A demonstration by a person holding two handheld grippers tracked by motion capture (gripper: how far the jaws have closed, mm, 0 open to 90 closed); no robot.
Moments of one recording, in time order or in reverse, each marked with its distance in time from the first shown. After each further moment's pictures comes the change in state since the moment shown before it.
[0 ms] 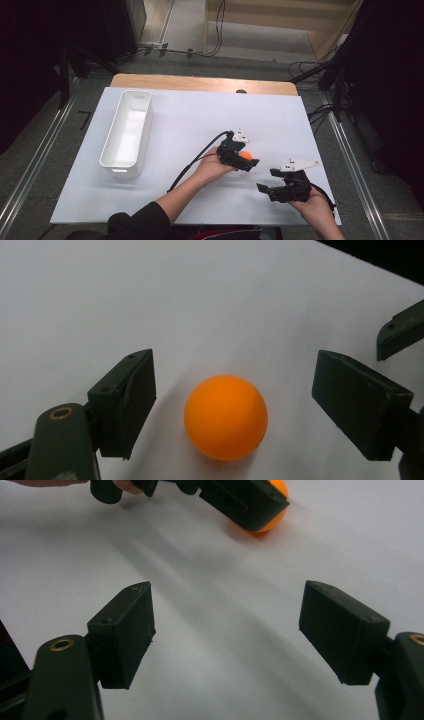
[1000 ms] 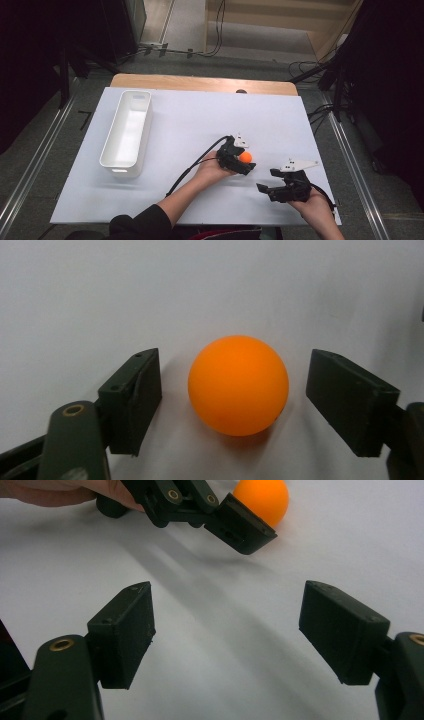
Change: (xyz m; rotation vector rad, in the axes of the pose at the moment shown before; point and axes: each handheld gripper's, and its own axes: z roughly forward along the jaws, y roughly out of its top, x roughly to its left) left arm -0.001 -0.013 0.009 0.060 0.042 0.027; right arm 0.000 0.000 0.000 0.000 0.000 -0.002
